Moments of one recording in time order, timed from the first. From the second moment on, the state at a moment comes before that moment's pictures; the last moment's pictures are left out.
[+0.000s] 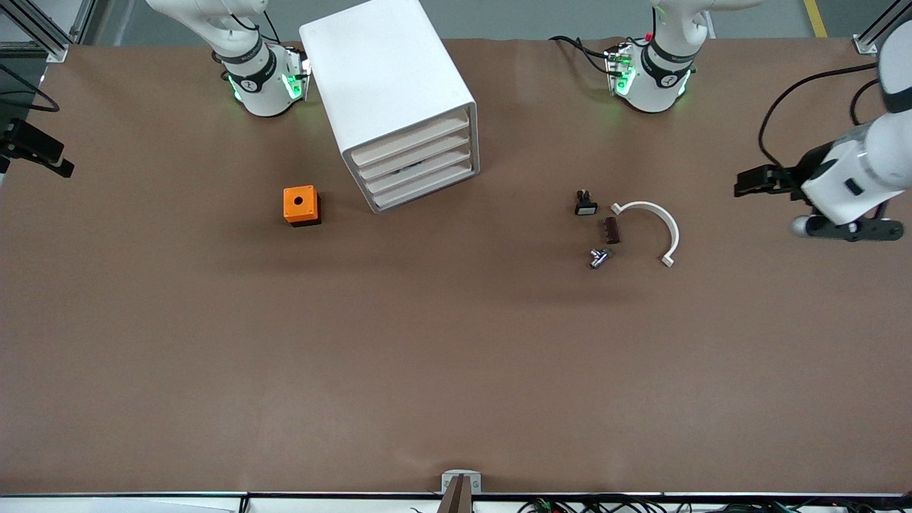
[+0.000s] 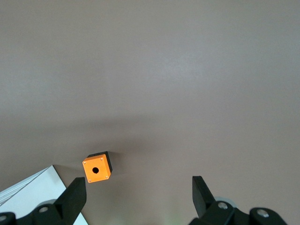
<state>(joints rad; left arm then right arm) 0.02 0.06 -0.04 -1.64 -0.05 1.47 0.04 -0.03 -0.05 -0.07 -1.55 0.01 1.48 -0.03</state>
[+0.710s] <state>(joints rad) 0.03 -0.16 -0.05 -1.80 -0.05 1.70 0.04 -0.03 -0.06 -0.07 -1.56 0.01 1.49 -0.03</state>
